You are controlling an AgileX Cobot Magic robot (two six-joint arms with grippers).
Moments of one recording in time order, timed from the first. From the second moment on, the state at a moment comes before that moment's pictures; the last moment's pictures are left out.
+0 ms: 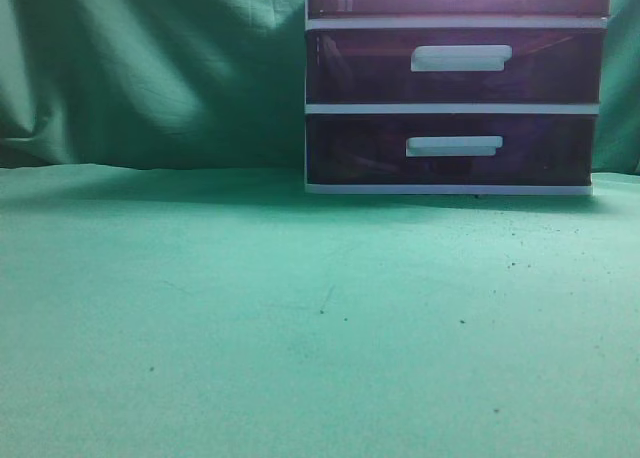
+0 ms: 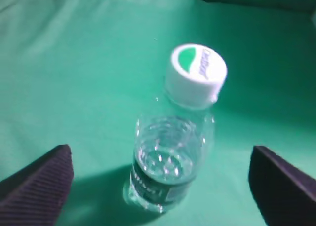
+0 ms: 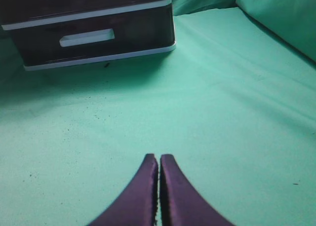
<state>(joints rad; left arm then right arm) 0.10 1.13 -0.44 0.30 -0.19 -0.40 0.06 -0.01 0.03 -0.05 0.39 0.20</state>
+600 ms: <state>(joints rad) 0.11 1.55 -0.45 0.29 -0.66 -0.40 0.06 -0.01 0.03 -0.05 0.39 0.20</state>
